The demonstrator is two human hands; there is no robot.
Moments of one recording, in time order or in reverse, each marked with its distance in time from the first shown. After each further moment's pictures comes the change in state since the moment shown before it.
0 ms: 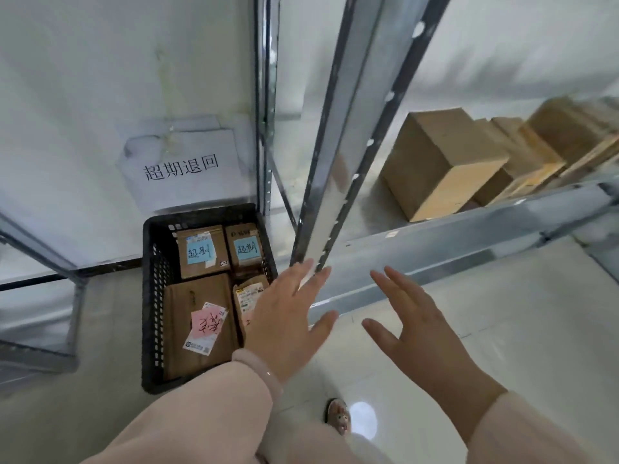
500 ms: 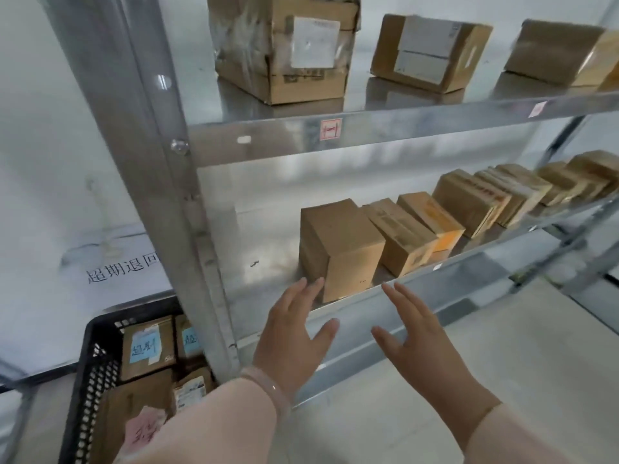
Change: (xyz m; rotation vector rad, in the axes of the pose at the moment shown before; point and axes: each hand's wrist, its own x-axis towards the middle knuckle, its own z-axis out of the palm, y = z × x) left_hand 0.128 0.160 0.030 -0.181 0.063 -0.007; right_hand 0.044 0.123 -0.137 0.105 0.216 0.115
